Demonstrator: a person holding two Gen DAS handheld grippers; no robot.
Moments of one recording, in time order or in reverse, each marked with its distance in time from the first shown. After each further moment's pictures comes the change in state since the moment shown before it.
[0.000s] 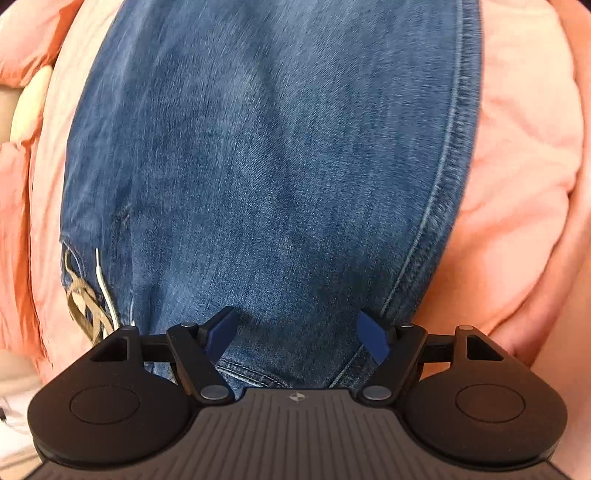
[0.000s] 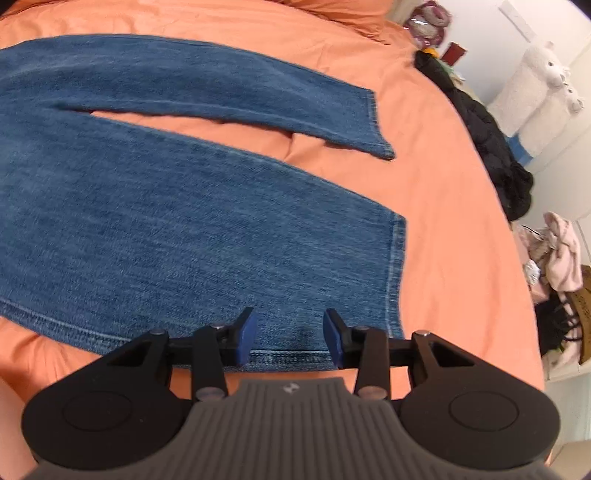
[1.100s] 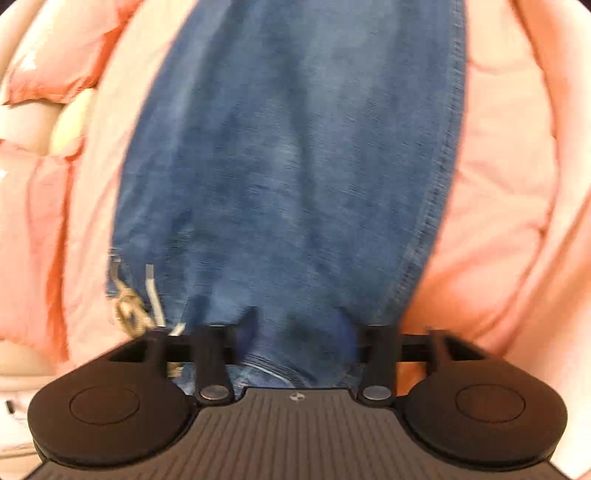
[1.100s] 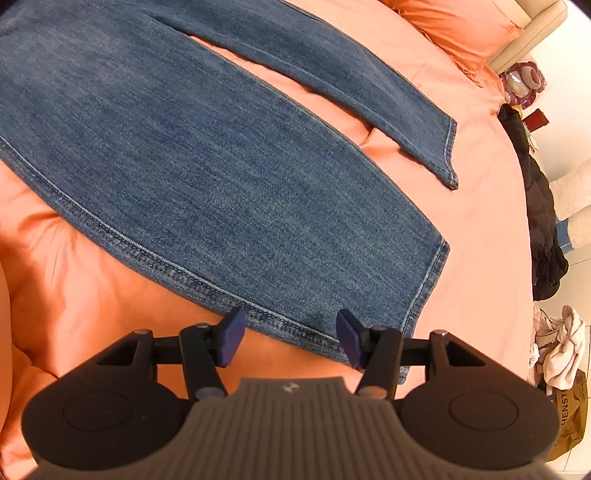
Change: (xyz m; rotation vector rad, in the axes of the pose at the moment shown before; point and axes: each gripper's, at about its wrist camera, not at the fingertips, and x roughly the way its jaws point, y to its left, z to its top) left arm -0.055 -0.002 -0.003 -0.039 -0.122 0.042; right arm -0.002 0.017 -0.023 -0.357 0.016 0.068
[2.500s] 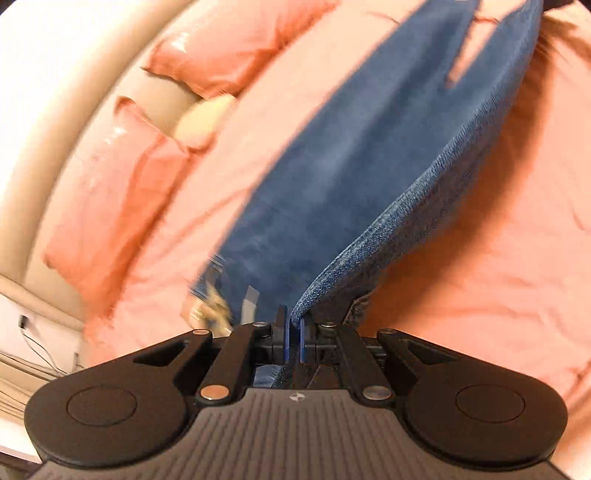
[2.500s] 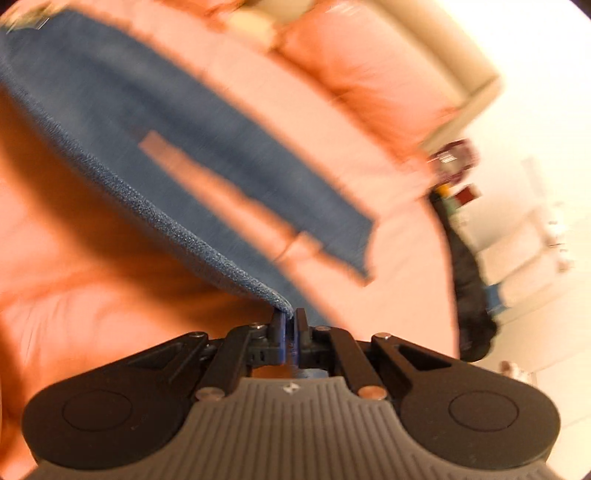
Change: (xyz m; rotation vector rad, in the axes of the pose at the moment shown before) left arm -0.063 0.057 0.013 -0.411 -0.206 0.293; right arm -0.064 -0.009 0.028 0.008 -0.298 -0.268
